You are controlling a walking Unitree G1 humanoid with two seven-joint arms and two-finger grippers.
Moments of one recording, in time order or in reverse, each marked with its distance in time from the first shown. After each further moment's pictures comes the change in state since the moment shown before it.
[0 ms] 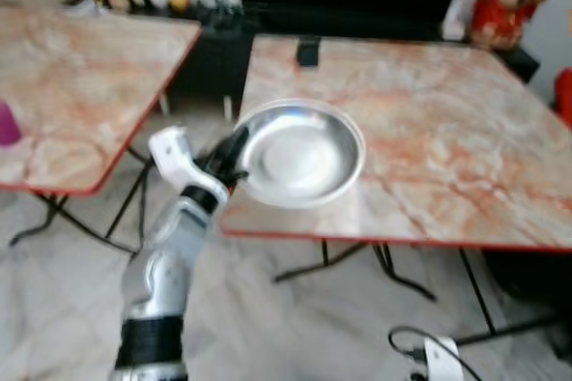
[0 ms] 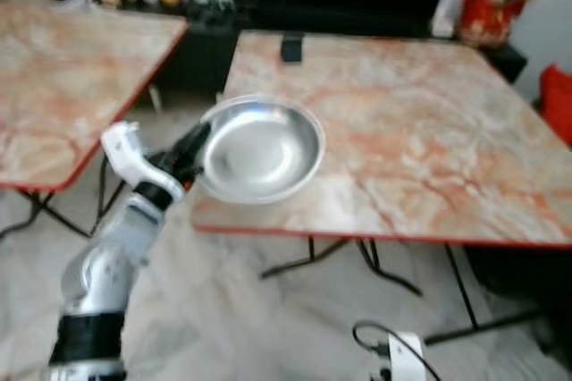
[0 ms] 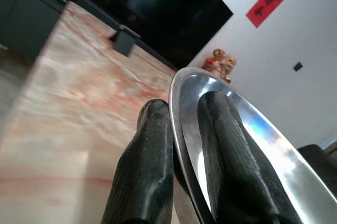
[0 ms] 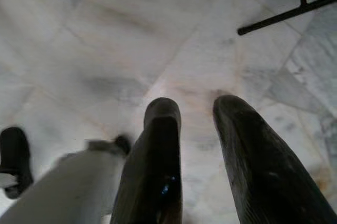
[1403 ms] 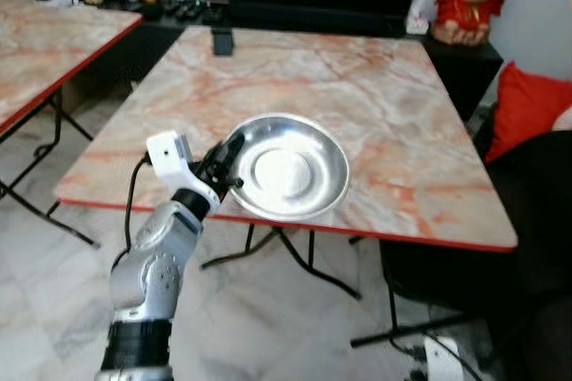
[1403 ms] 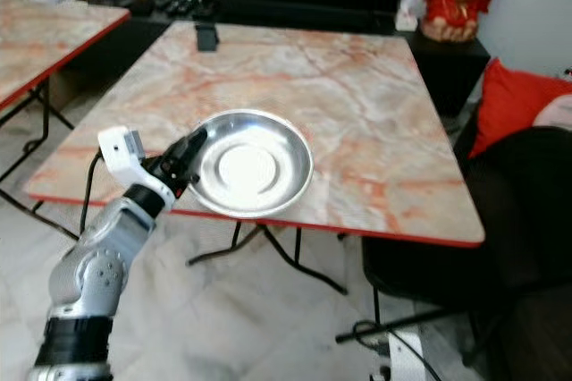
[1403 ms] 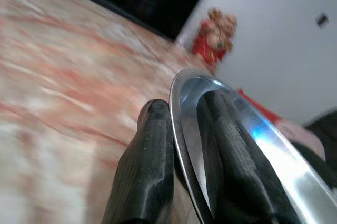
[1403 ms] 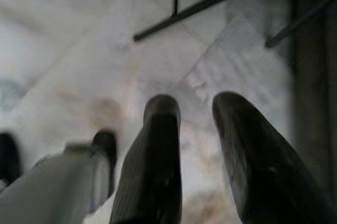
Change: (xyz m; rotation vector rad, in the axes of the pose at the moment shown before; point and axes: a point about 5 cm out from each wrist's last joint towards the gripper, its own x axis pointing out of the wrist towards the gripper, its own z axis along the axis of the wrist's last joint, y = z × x) left arm -0.001 0.003 -0.012 0.147 0.116 -0.015; right arm -0.001 -0.009 -0.005 0.021 0.009 -0.030
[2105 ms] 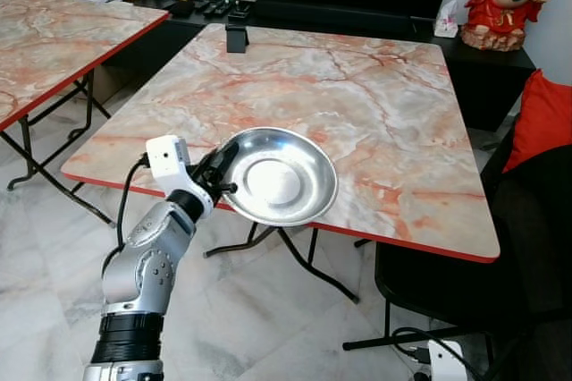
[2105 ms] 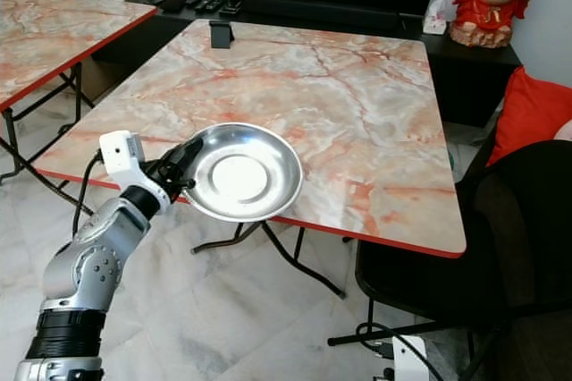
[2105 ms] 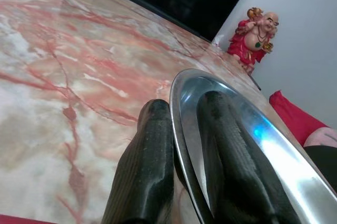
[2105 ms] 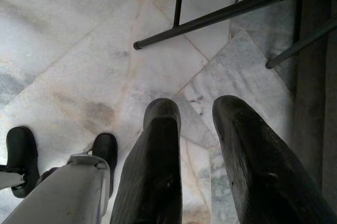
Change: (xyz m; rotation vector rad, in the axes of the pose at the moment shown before) left arm -0.005 0.026 0.009 0.040 0.012 0.073; right arm 0.001 0.007 0.004 0.007 -0.011 0.013
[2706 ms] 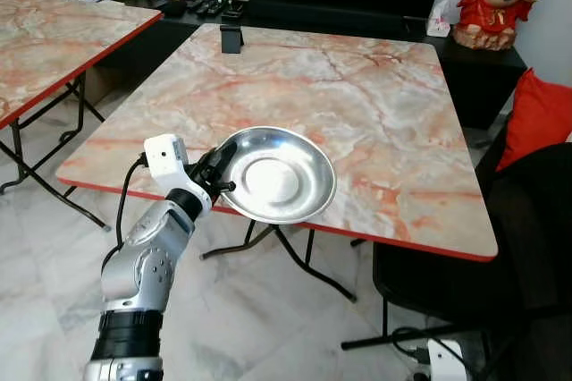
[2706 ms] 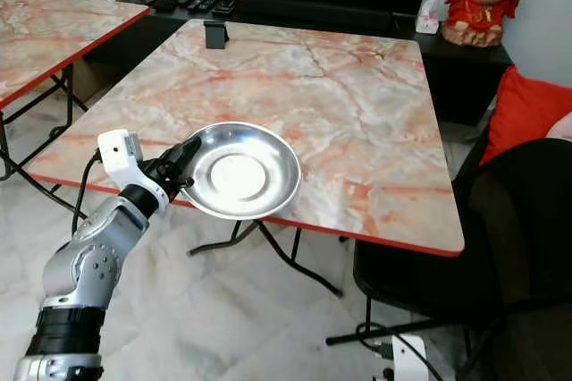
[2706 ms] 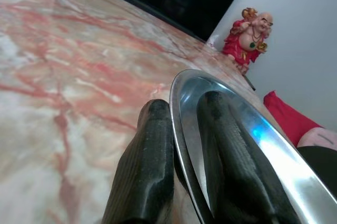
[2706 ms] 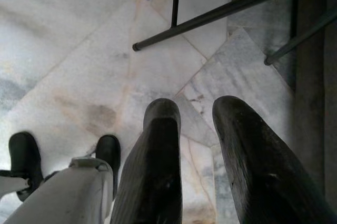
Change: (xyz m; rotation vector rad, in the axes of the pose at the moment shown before) left arm 0.001 0.003 0.001 -0.011 -0.002 0.010; right arm 0.000 0.000 0.000 0.007 0.004 0.001
